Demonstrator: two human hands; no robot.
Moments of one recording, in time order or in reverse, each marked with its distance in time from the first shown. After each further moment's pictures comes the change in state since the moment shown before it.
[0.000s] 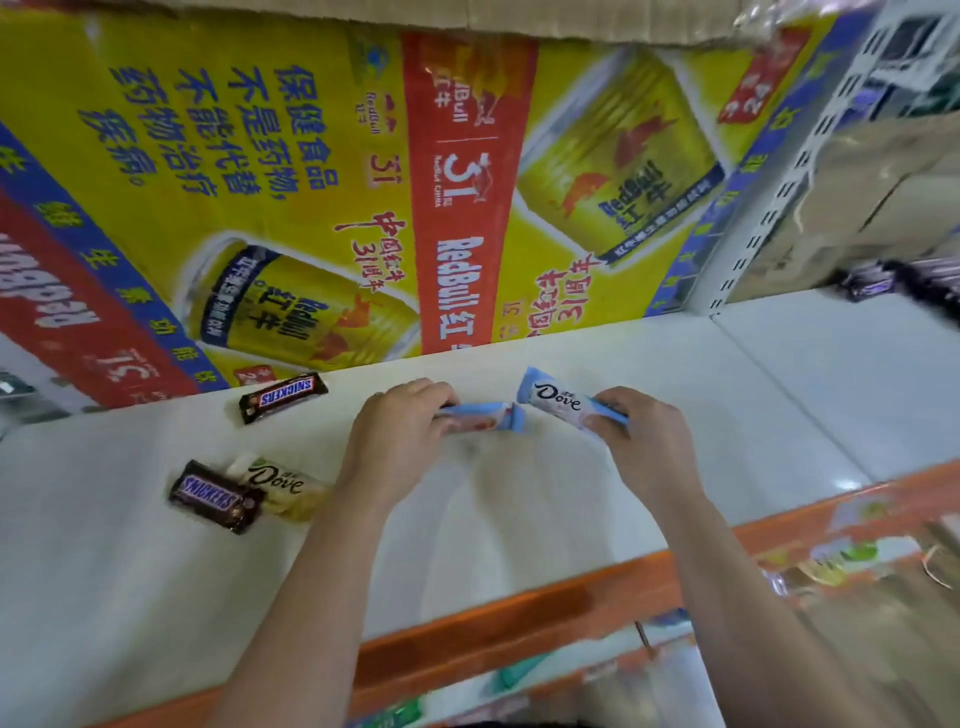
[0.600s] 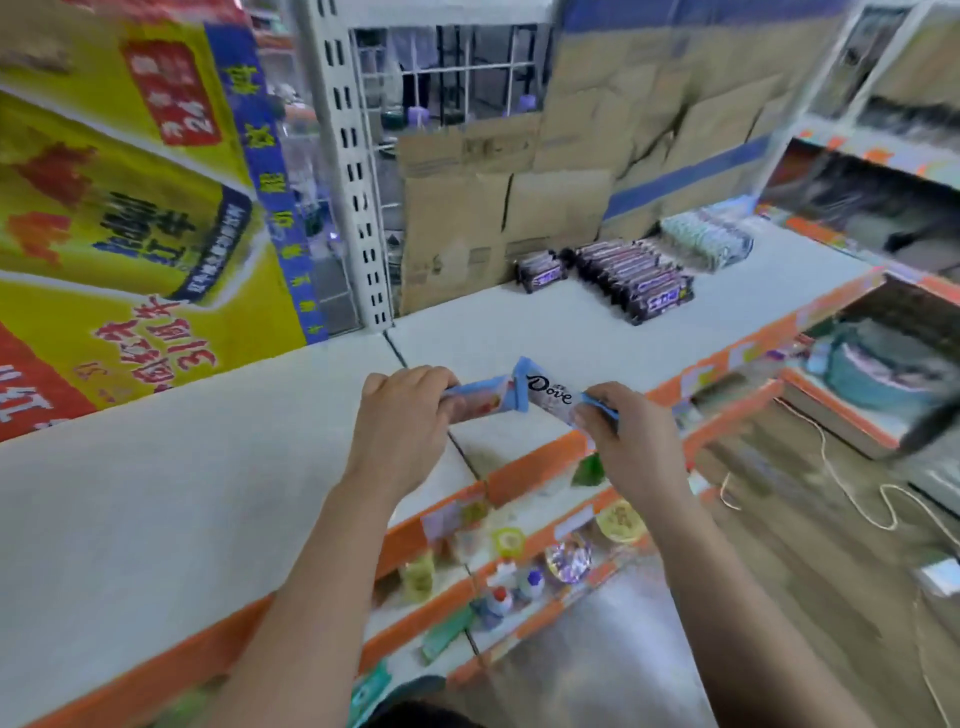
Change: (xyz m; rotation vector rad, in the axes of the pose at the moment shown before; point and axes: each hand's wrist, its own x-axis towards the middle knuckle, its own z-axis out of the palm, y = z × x) left_hand 0.103 0.358 0.176 0.003 0.048 0.309; right_hand -0.012 0.299 -0.244 -0.014 0.221 0.135
